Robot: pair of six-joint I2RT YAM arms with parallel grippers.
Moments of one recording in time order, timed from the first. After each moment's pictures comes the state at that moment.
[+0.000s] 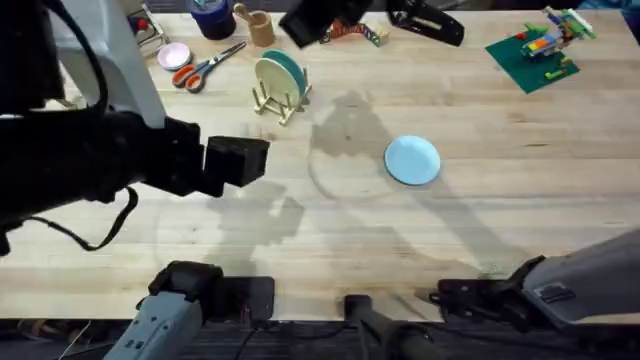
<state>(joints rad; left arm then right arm) -0.11 0.76 1.09 -1.22 0.15 0.12 0.66 1.74 1.88 -0.91 -0.07 -0.31</state>
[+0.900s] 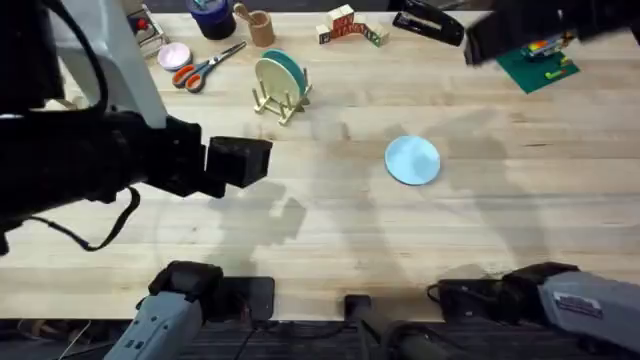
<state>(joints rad) -0.11 0.76 1.09 -1.22 0.18 0.12 0.24 1.36 1.75 -1.44 -0.04 -0.07</state>
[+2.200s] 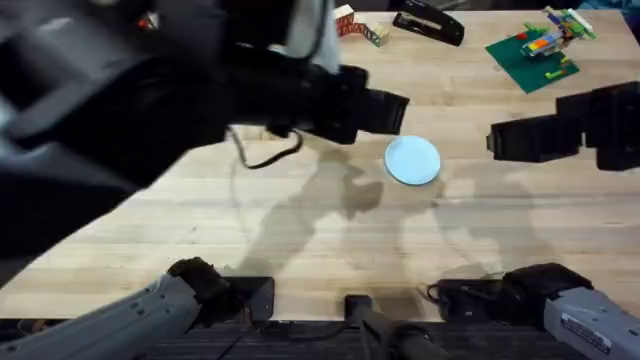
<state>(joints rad) -0.64 1.11 1.10 -0.71 0.35 -0.36 0.19 0.95 1.31 -1.41 -0.04 0.02</state>
